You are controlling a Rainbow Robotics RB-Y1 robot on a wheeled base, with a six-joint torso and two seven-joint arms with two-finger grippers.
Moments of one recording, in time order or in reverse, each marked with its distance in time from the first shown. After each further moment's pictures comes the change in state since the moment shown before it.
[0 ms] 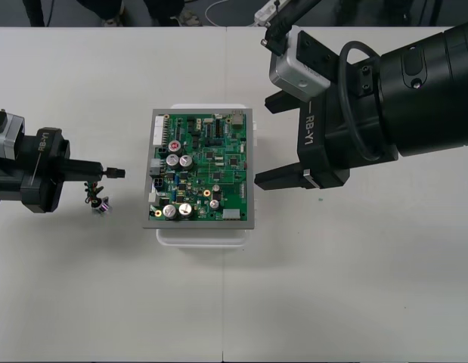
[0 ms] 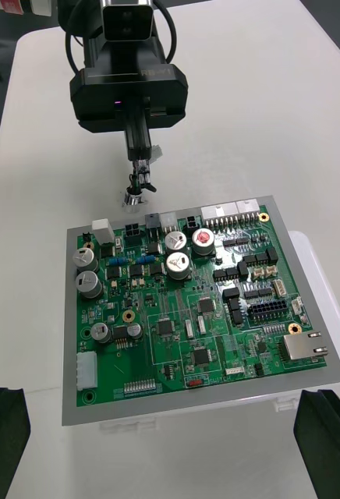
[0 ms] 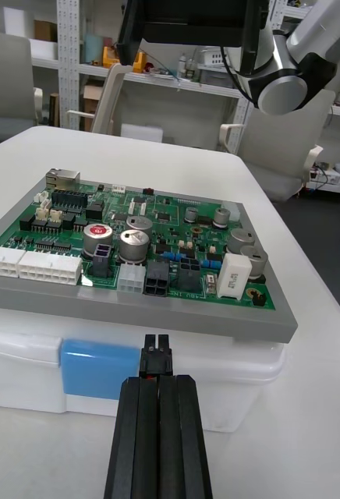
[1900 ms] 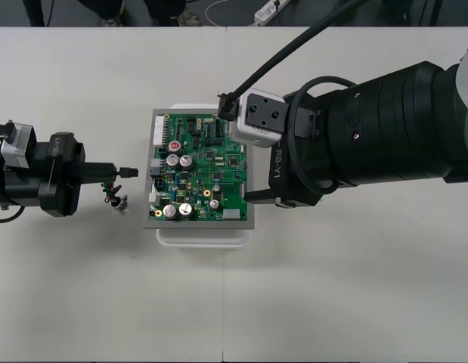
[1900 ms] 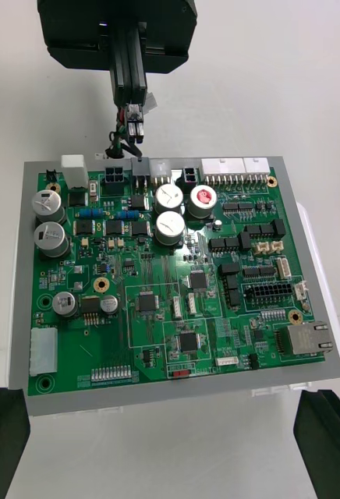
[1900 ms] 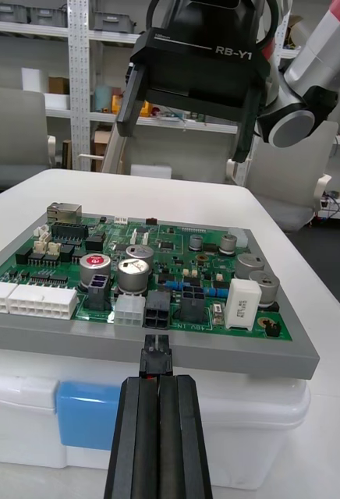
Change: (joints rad) right arm 0.000 0.005 0.194 -0.079 0.296 0.000 0.040; left arm 0.005 -0.085 -0.008 0.038 0.043 0.000 -0.093
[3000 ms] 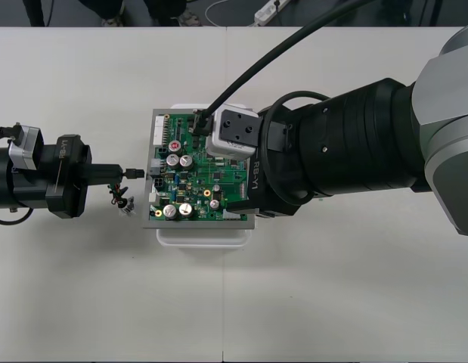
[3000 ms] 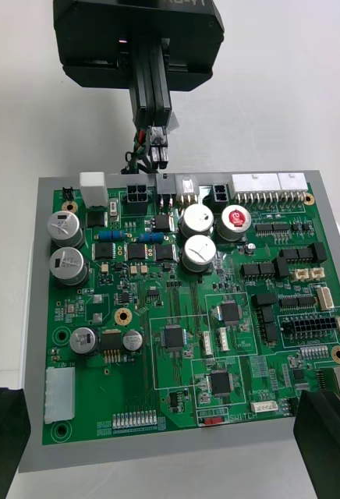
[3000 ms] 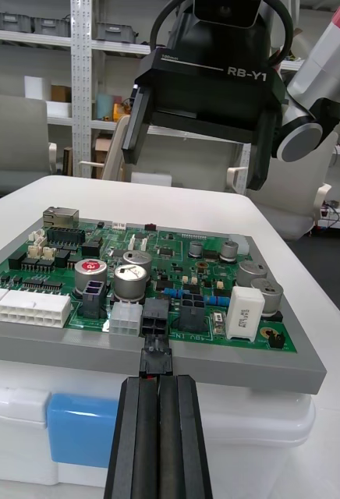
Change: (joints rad) right arm 0.000 0.063 0.073 0.027 0.073 0.000 0.000; left arm 0.000 -0.032 0.000 0.007 -0.005 0.000 0.000
